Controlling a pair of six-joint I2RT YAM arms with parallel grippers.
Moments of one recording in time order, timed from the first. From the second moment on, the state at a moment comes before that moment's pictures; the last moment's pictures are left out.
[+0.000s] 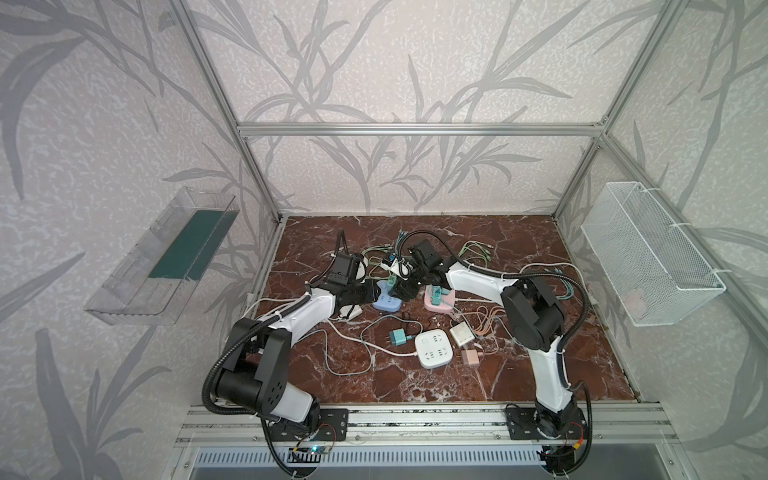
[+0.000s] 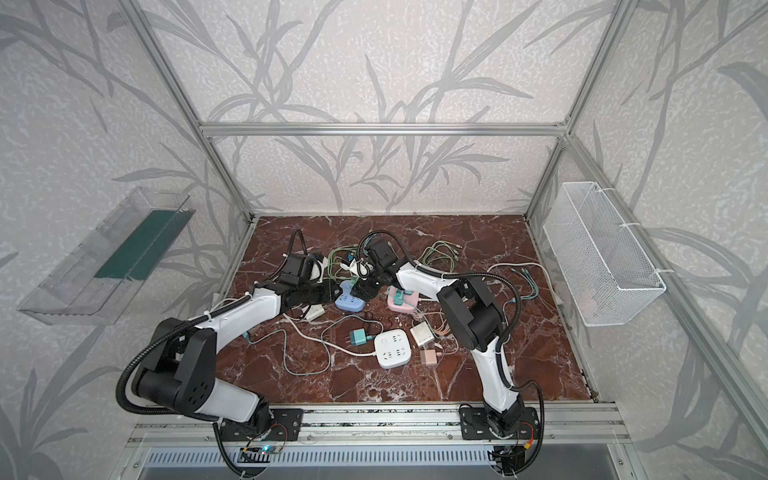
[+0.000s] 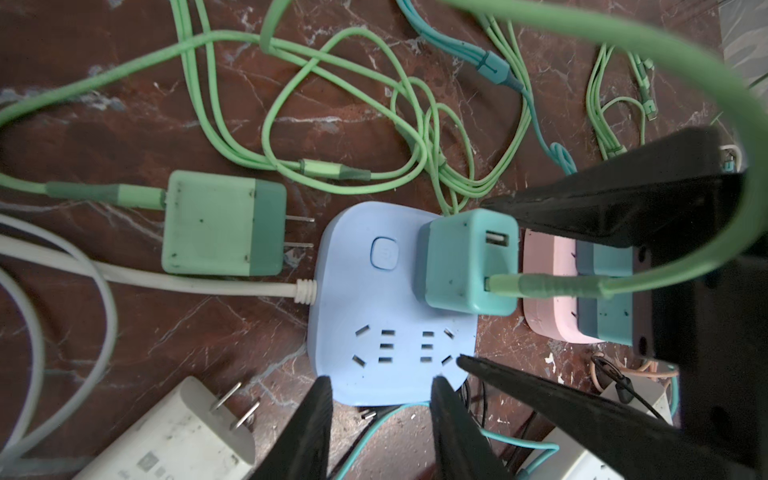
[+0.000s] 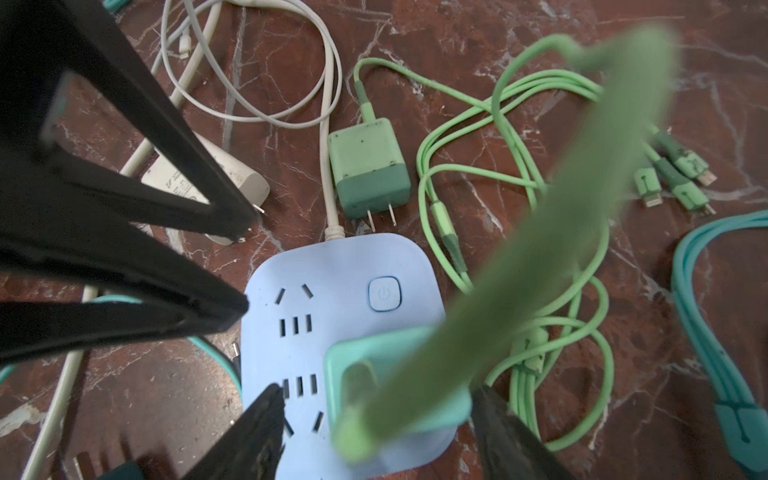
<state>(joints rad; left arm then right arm) -0.29 1.50 0.83 -0.25 0.26 -0.41 0.69 2.12 1.54 -0.30 -0.39 -0.33</state>
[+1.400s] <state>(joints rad) -0.32 1.63 0.85 -0.21 0.19 -0.47 0.69 2.21 1.67 -0.41 -0.42 -0.39</state>
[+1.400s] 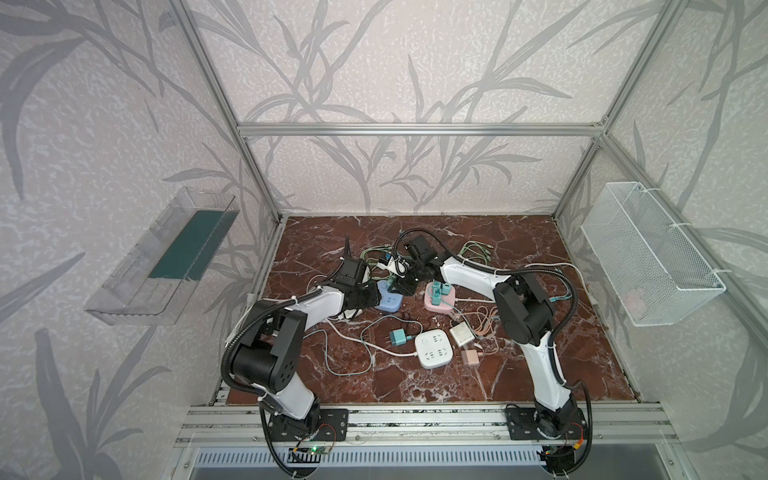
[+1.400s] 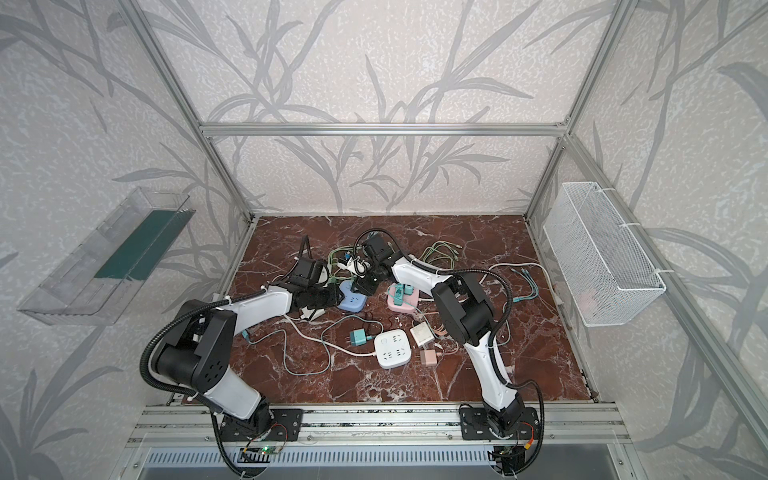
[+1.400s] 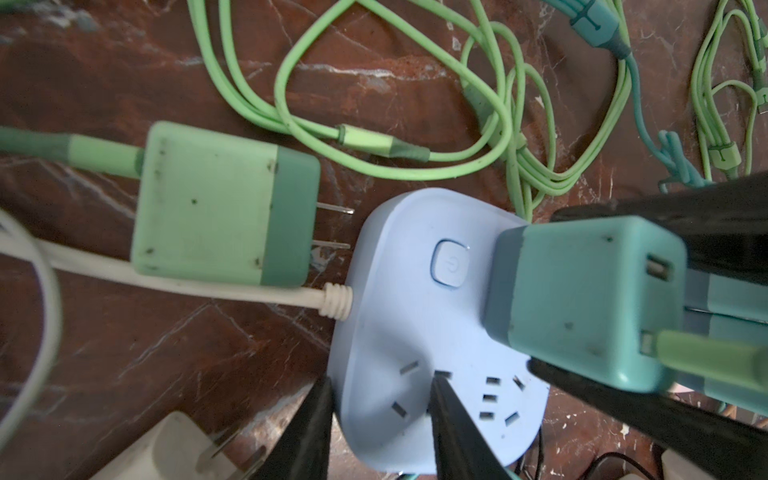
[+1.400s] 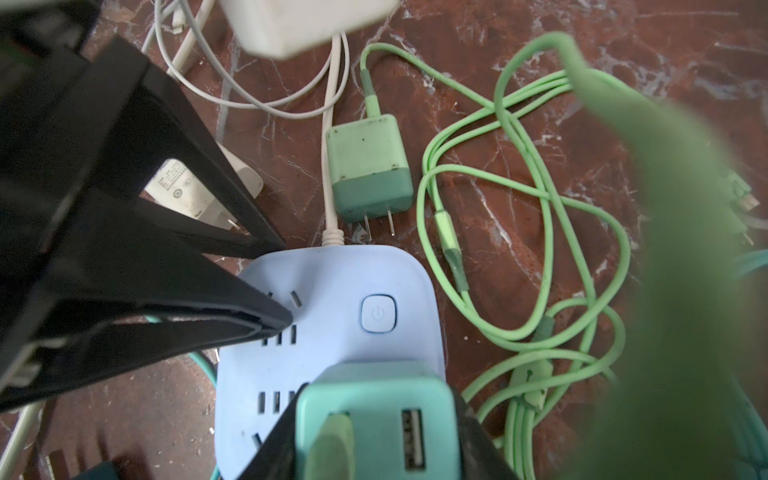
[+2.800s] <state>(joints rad) -0.33 1.69 0.90 -0.19 0.14 -0.46 0.70 2.18 1.62 -0.34 -0.39 -0.31</state>
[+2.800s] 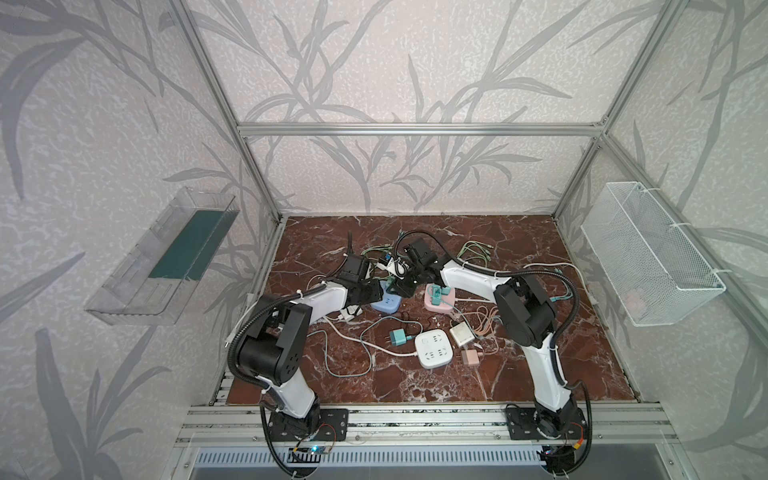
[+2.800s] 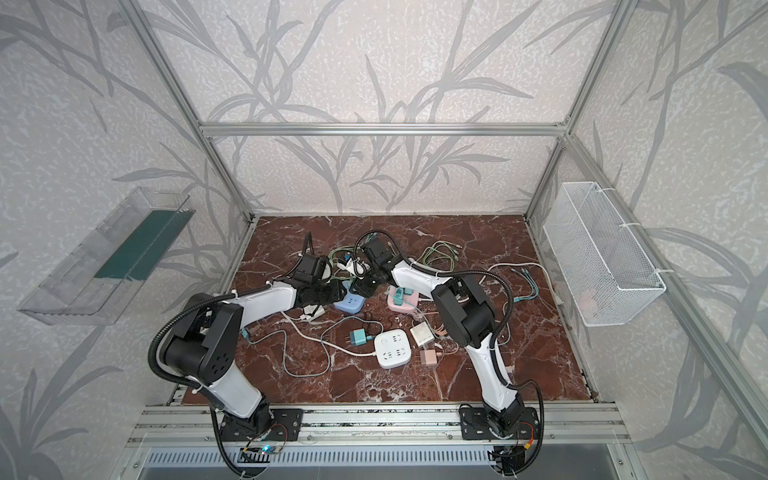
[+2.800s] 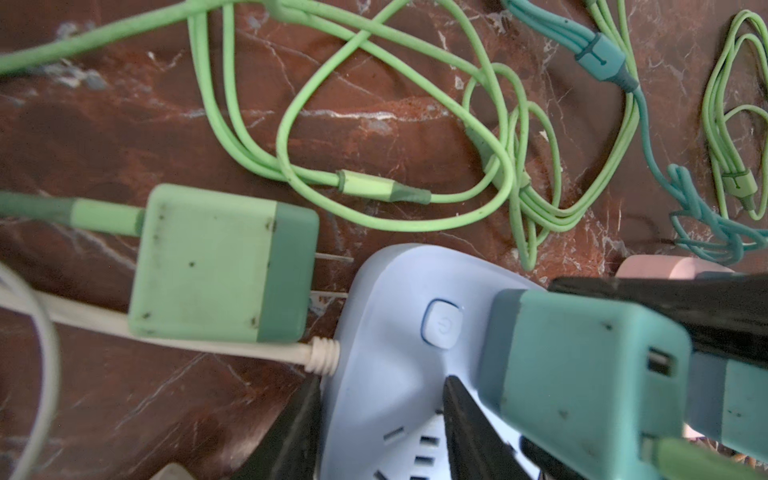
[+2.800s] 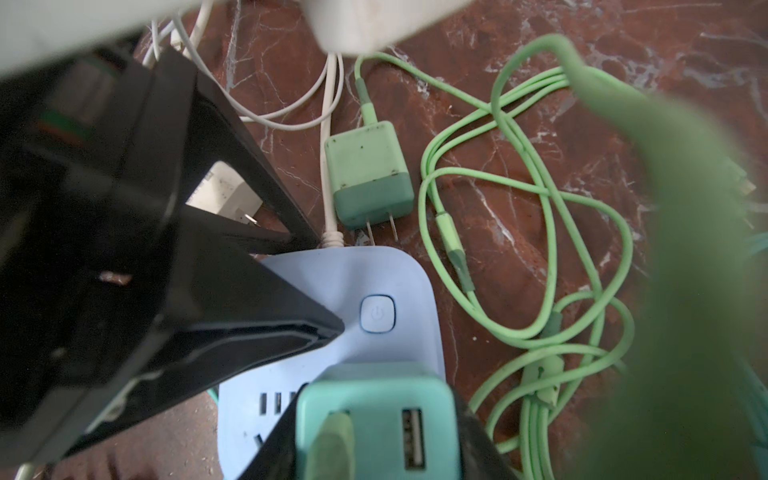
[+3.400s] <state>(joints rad) -0.33 1.73 0.92 -0.17 0.14 -0.48 0.72 2.15 1.56 -0.28 -0.31 -0.32</state>
